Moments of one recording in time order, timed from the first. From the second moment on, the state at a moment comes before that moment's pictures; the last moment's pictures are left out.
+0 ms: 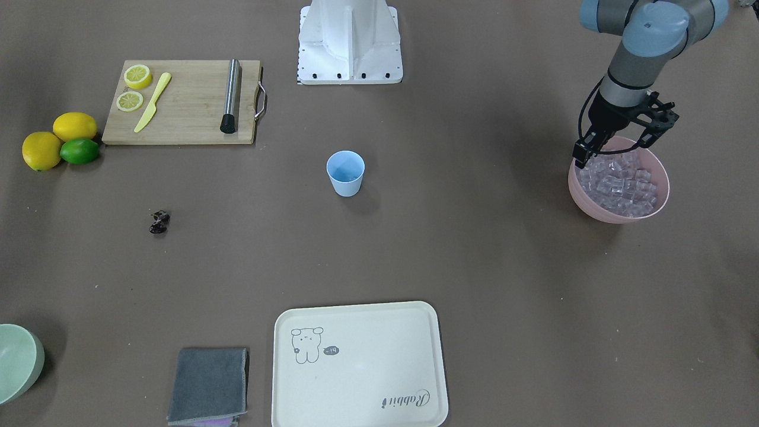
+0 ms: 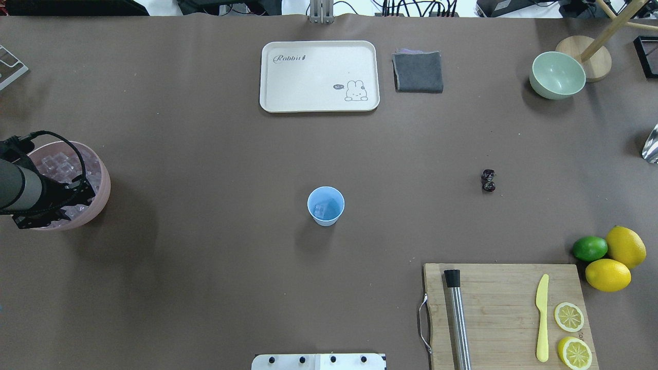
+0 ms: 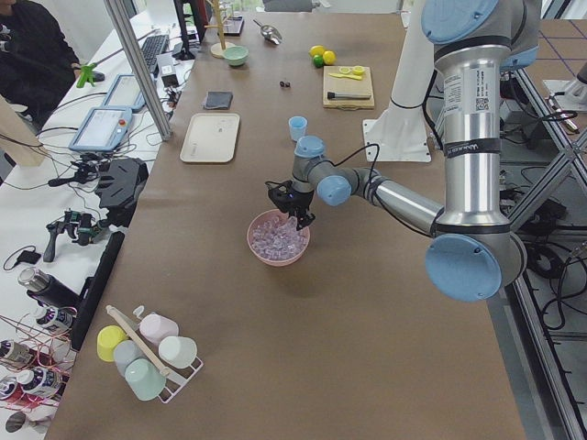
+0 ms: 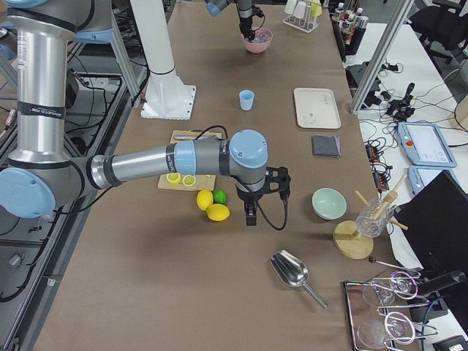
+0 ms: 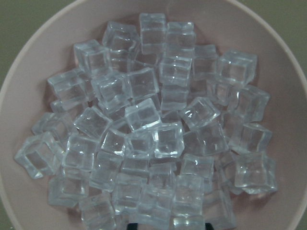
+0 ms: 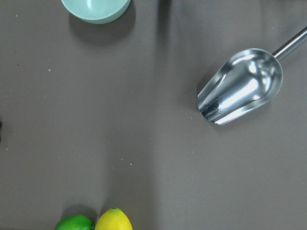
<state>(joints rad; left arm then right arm) -0.74 -1.47 -2.00 -1.88 -1.89 -1.66 1.62 -1.69 1.92 -1.75 2.42 -0.05</state>
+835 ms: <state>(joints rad) -0.85 -1.51 -2.12 -1.81 -1.83 -1.43 1.63 -1.70 1.92 -1.75 2.42 -0.05</state>
